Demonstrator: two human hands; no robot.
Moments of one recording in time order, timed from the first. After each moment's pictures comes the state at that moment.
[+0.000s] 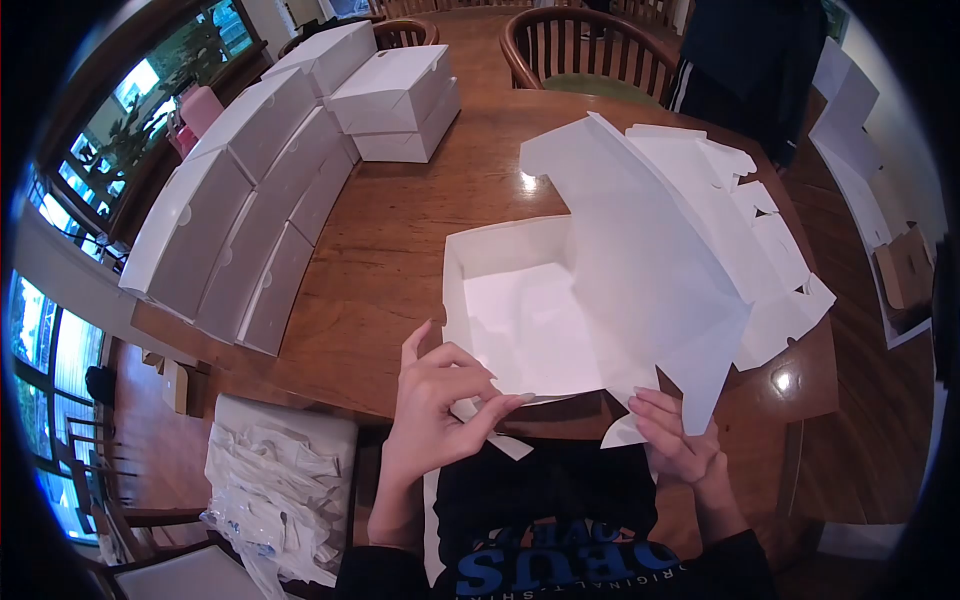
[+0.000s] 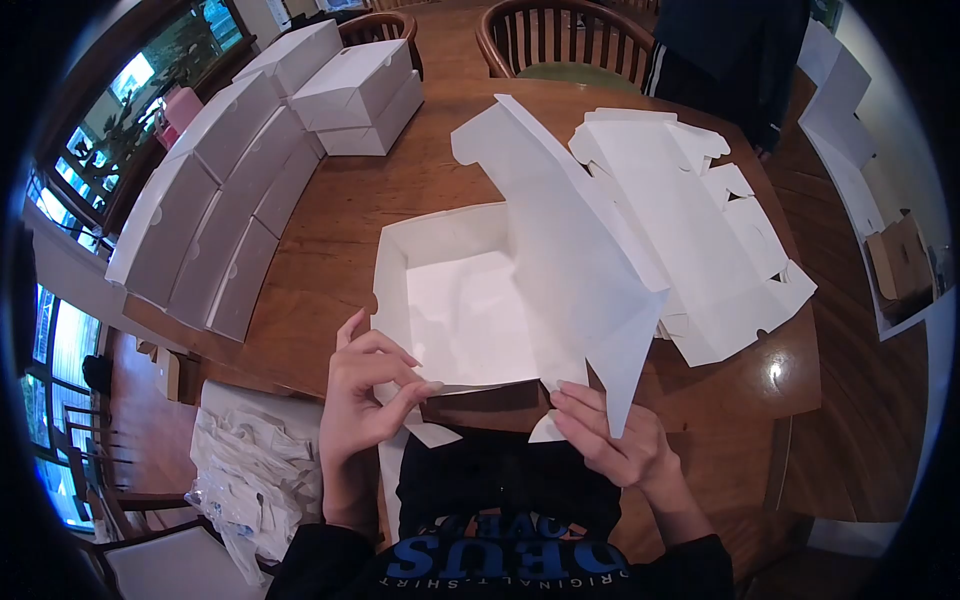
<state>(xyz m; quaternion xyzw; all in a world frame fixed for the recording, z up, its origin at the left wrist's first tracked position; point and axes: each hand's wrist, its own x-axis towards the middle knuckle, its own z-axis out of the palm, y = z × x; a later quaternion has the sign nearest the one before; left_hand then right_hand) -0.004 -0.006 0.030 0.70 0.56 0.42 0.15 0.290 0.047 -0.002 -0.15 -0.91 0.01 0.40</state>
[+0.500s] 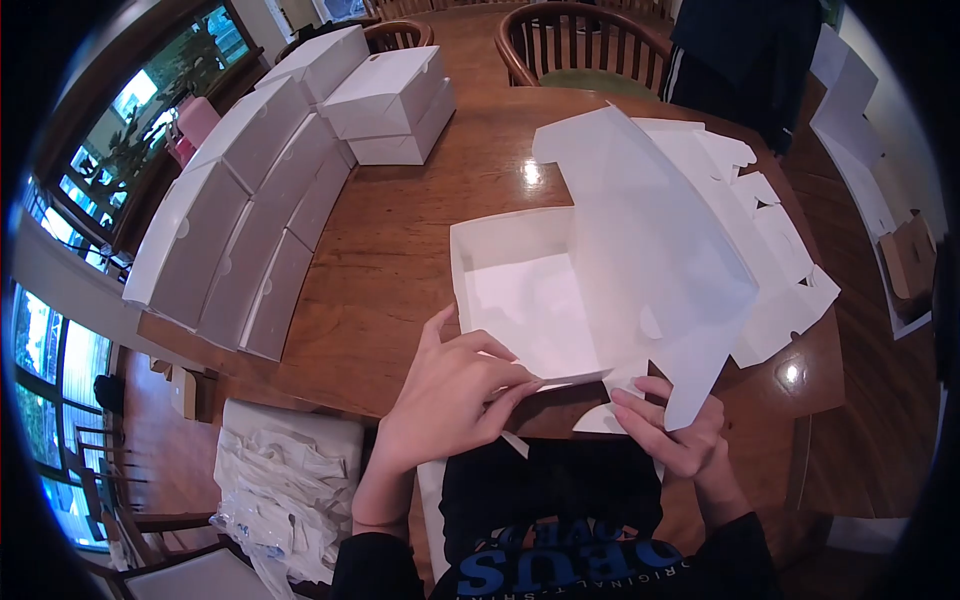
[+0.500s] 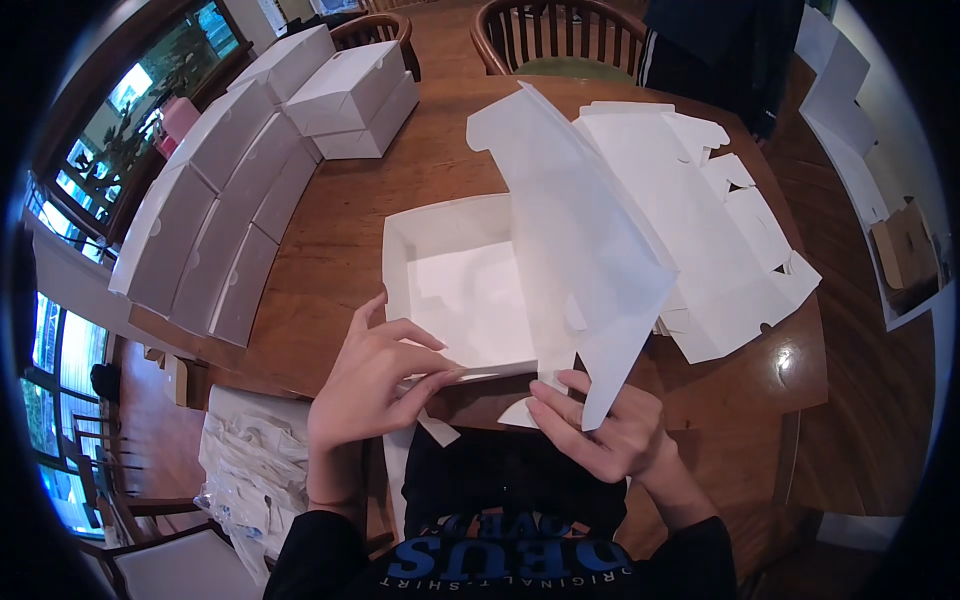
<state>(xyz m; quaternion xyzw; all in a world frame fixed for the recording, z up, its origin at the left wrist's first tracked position) 0.004 0.015 0.056 0.79 0.56 0.23 0.13 0.273 0.057 0.022 -0.15 -0.91 -0.06 0.39</state>
